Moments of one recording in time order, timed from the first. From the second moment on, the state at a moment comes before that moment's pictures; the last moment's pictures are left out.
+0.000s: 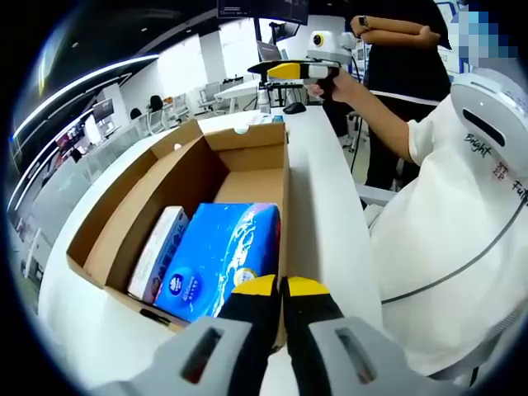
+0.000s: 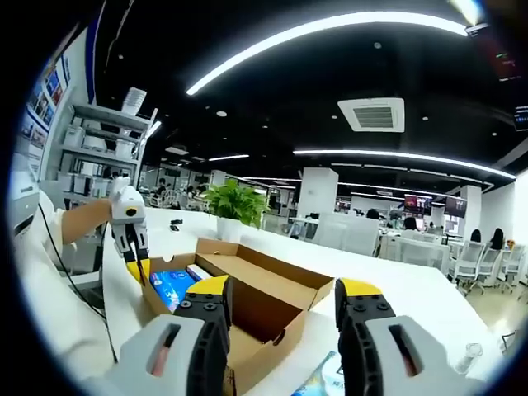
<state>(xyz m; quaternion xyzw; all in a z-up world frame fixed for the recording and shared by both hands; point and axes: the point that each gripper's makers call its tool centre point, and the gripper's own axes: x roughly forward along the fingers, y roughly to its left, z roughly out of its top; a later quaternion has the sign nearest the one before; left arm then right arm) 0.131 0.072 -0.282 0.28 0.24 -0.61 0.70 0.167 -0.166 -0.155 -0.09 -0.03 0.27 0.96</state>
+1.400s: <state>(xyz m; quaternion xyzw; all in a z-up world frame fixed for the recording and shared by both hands) 0.132 0.072 -0.282 0.27 0.24 -0.61 0.70 0.189 -0.061 -0.185 -0.23 0.12 0.50 0.82</state>
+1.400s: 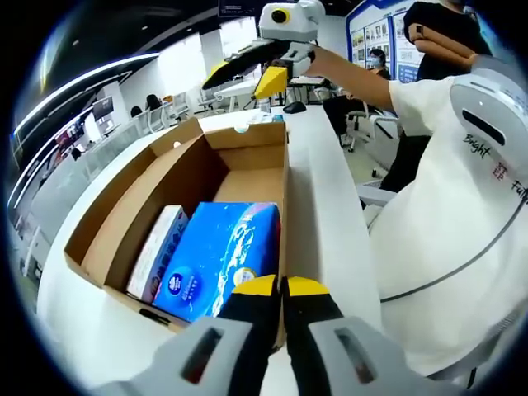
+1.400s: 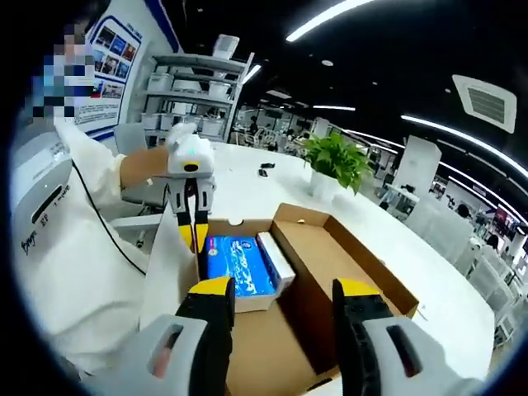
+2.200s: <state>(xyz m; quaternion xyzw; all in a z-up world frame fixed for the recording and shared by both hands) 0.133 0.072 -0.282 0.27 0.24 -0.62 0.70 0.197 0.006 -0.214 -0.24 0.17 0.60 0.74</state>
